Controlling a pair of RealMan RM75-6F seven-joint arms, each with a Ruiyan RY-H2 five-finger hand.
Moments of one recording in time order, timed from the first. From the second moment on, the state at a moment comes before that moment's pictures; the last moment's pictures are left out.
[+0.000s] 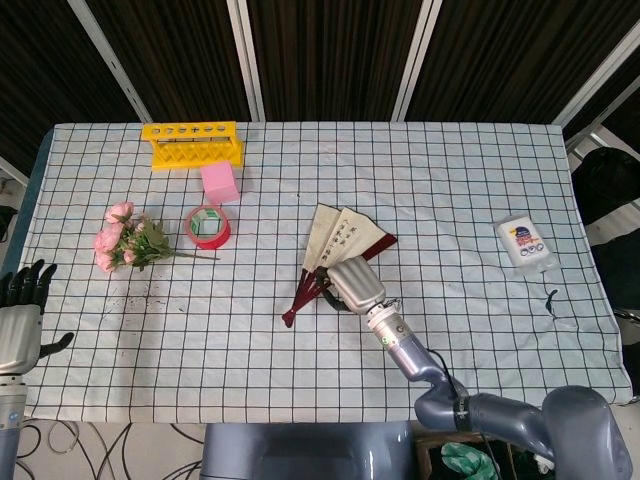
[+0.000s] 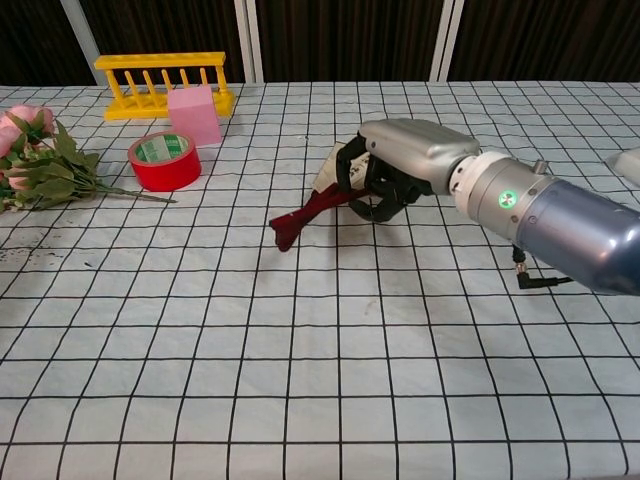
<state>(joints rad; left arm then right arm) -0.14 -1.26 -0.10 -1.54 1.34 1.44 0.25 0.82 -1.79 0.24 -1.23 -1.31 0.98 -0.18</state>
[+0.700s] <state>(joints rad) -0.15 -1.22 -0.12 -1.63 1.30 1.42 0.22 0.87 -1.70 0.40 -1.37 -1.27 1.03 -0.16</state>
